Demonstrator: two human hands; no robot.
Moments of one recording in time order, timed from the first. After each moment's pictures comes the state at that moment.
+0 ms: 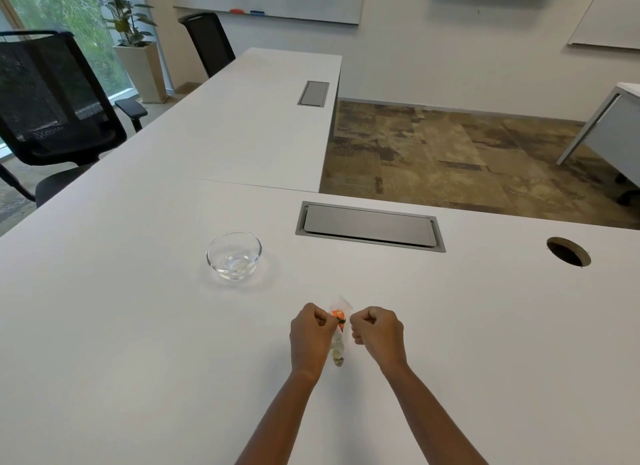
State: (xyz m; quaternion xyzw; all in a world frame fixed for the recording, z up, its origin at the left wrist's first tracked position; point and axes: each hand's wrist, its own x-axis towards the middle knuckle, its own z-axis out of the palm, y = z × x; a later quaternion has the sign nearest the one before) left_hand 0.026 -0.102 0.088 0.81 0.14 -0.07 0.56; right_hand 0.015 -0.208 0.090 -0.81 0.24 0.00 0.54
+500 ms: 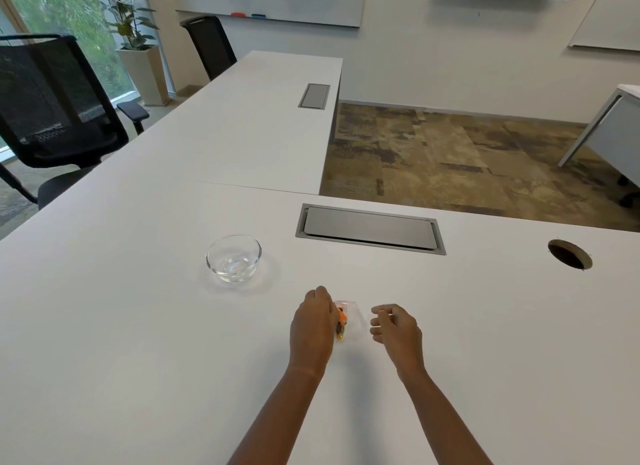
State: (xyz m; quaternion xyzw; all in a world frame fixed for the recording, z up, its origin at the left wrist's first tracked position) left_hand 0.032 -0.106 0.114 0.93 0.00 0.00 0.36; right_hand 0.014 -0.234 0.080 -0.76 0.28 -0.05 0.59
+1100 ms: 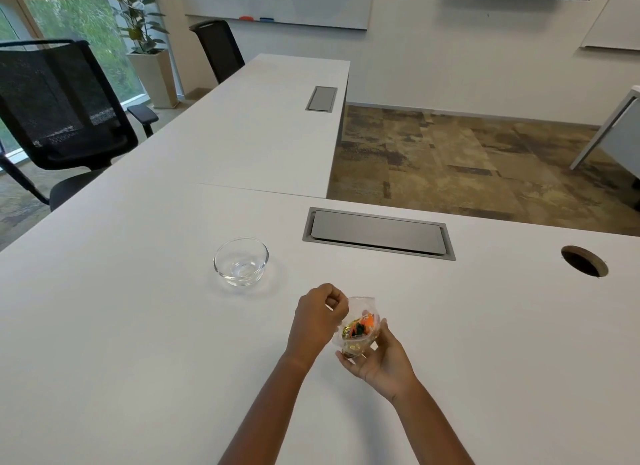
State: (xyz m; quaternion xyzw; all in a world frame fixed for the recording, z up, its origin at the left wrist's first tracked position) left_hand 0.052 -0.090 0.125 0.84 -0.03 -0.08 0.53; right_hand 0.022 -0.223 0.034 -0.23 0.32 0.17 0.90
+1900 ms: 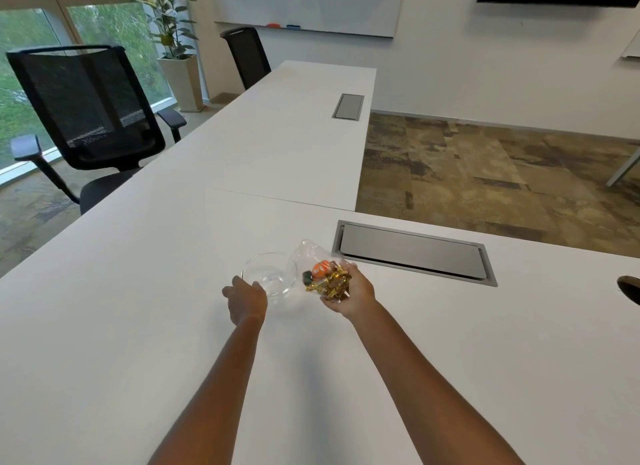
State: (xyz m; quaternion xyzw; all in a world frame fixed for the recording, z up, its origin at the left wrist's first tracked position) left_hand 0.155 0.032 0.087 0.83 0.34 -0.01 0.44; right_hand 0.162 -0.122 0.105 -0.36 0.37 0.13 0.85
